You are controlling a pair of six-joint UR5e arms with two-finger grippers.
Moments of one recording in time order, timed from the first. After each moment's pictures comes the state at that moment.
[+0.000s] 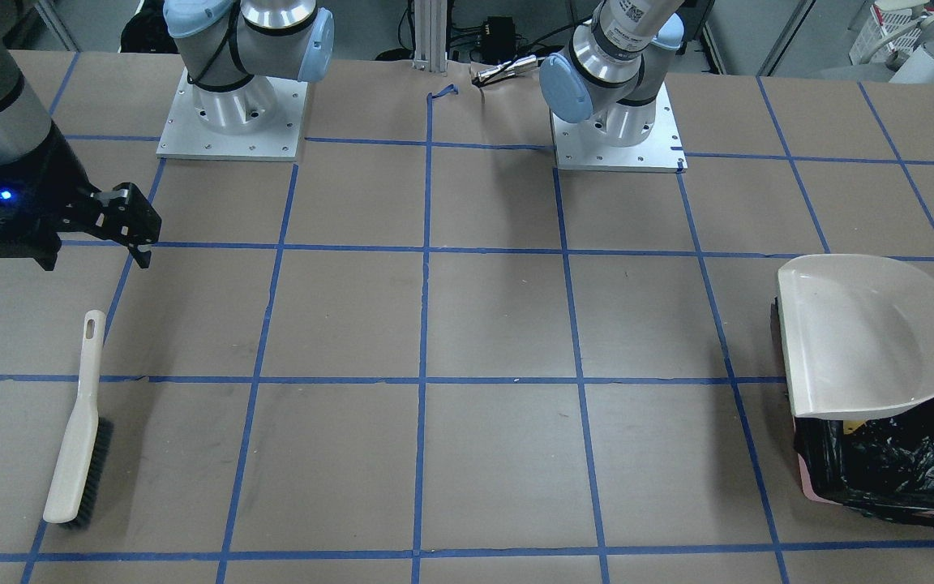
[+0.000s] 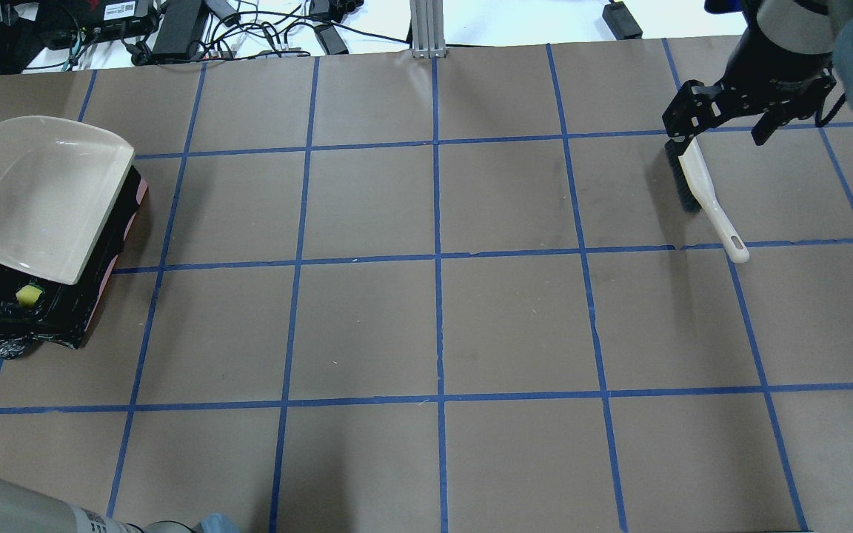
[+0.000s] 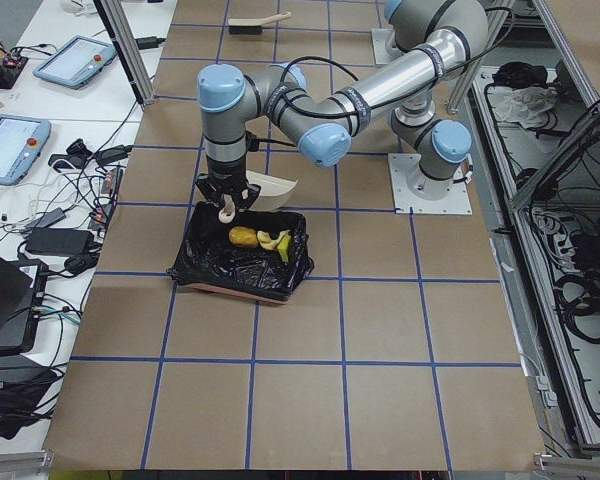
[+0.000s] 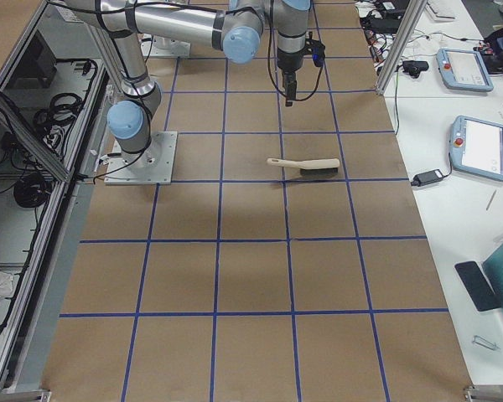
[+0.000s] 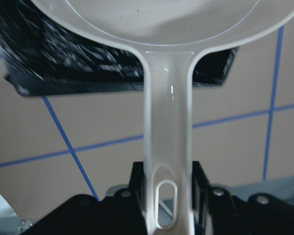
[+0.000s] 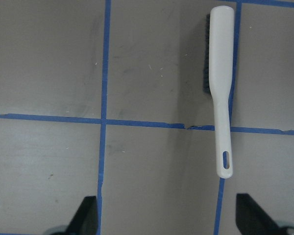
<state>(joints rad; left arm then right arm) -0.93 -1.90 -1.30 -1.38 1.58 2.38 1.43 -1.52 1.61 -1.71 -1.60 -0.23</state>
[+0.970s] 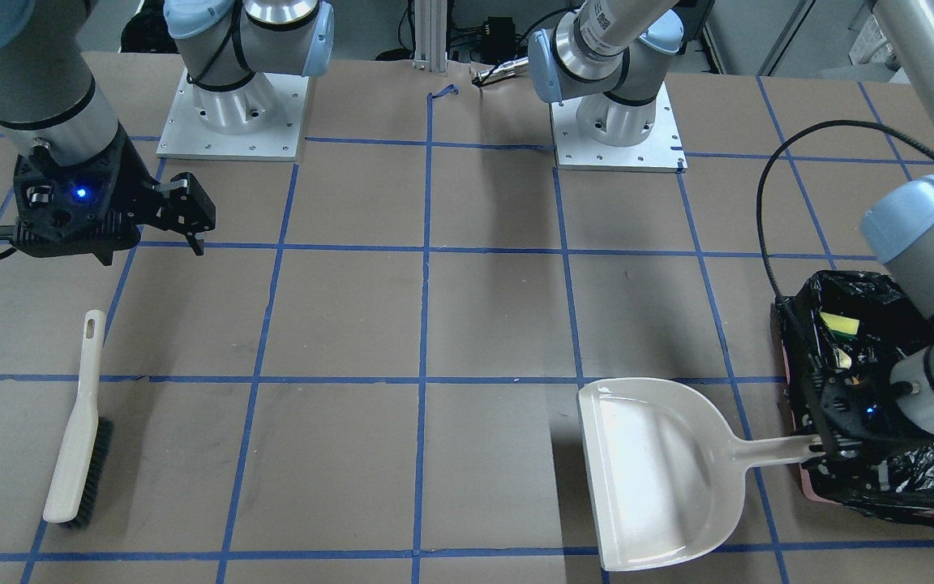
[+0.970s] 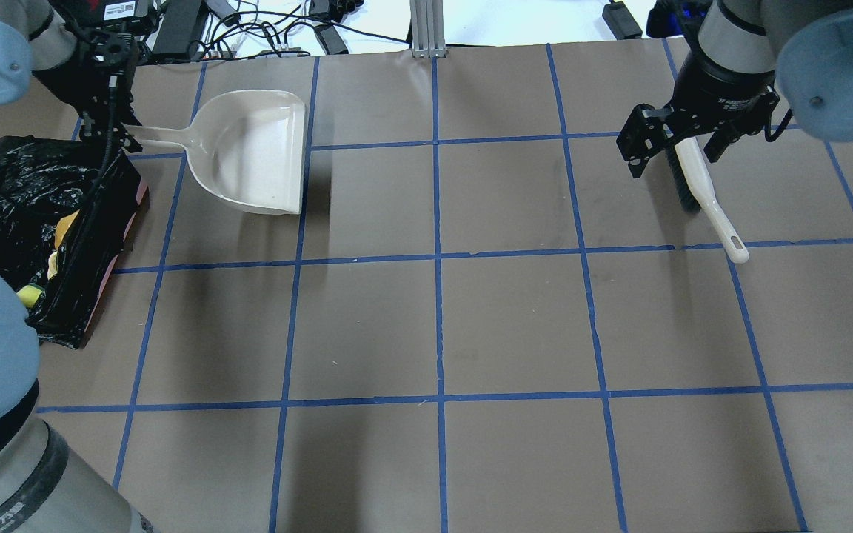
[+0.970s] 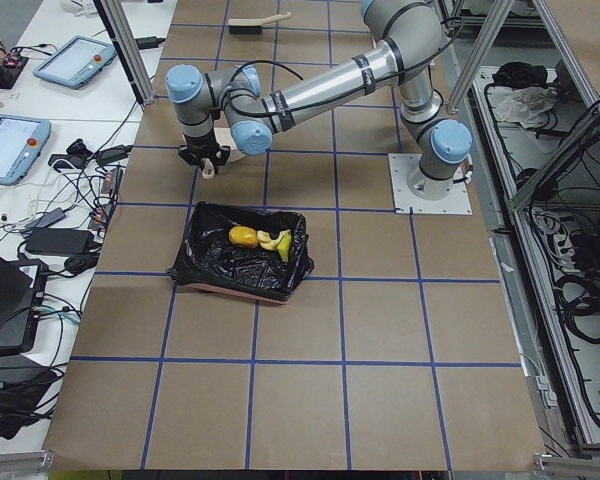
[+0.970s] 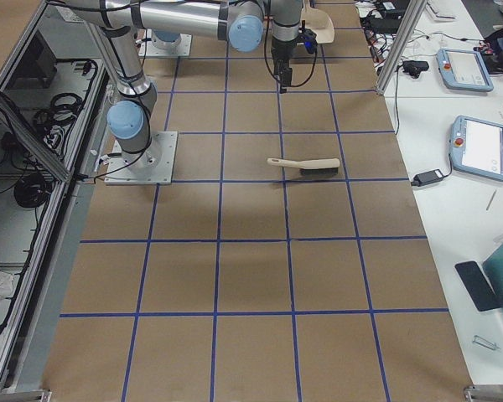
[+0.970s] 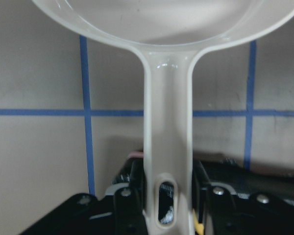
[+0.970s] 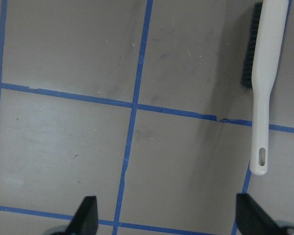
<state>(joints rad) -1.26 -2.11 -1.32 -1.30 1.53 1.81 1.50 -1.52 1.62 -1.68 -1.59 -0.24</state>
